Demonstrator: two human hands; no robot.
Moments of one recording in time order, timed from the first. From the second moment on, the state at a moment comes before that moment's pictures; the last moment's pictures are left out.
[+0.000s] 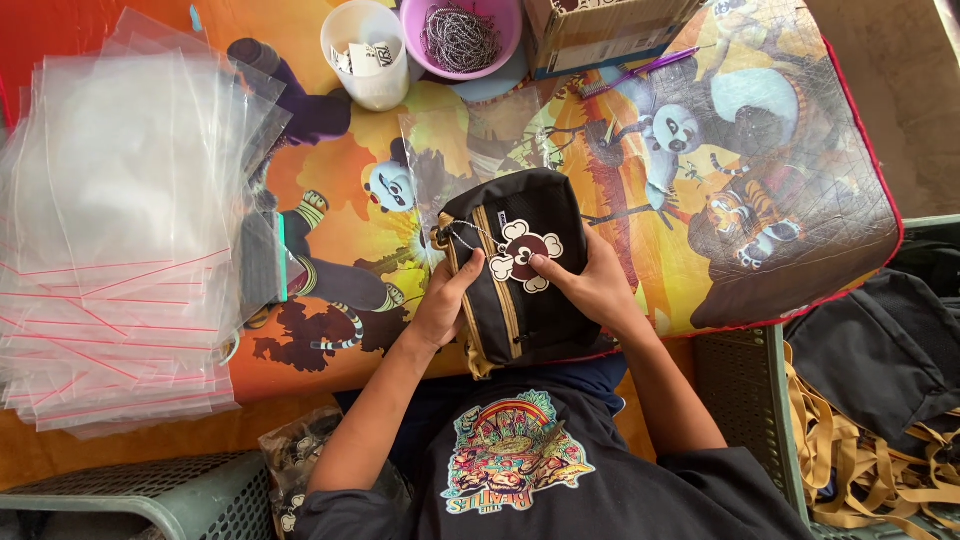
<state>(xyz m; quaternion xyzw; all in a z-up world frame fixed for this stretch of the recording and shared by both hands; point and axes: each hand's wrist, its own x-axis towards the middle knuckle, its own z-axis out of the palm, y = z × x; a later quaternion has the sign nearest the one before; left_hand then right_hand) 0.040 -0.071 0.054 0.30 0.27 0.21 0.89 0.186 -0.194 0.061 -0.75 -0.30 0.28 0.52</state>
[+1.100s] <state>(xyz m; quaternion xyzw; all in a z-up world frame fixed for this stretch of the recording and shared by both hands) 0.056 -0.084 -0.036 0.49 0.36 0.26 0.75 0.204 -0.219 0.065 -0.76 -0.39 0.28 0.44</state>
